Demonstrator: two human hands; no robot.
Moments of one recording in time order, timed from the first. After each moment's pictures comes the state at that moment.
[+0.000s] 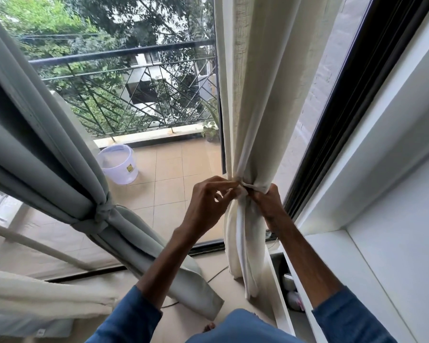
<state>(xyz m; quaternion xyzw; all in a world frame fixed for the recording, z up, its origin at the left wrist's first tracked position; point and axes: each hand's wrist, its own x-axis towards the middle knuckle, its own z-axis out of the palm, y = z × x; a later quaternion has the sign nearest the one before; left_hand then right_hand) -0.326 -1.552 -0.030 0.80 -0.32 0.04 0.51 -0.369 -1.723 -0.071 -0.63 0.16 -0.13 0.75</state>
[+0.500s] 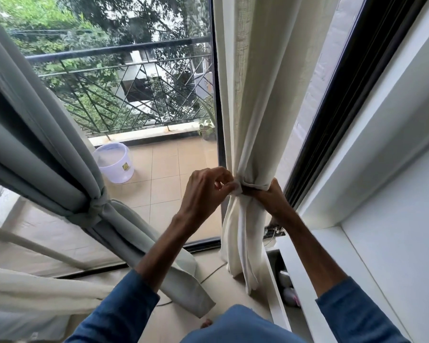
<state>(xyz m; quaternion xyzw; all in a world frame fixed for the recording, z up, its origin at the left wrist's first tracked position) -0.316 -1.557 -0.011 0.84 -0.34 0.09 0.41 -0.377 -1.743 -0.065 -0.69 0.10 -0.11 0.71</state>
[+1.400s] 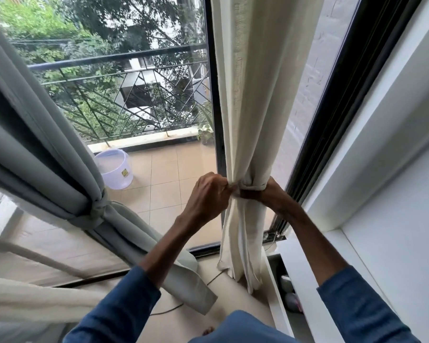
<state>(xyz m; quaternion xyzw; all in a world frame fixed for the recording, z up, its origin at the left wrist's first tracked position) -0.306 -1.571 -0.020 0.86 -0.38 0.08 0.33 -0.357 -1.768 -0.065 -0.73 0.05 -0.02 0.68</state>
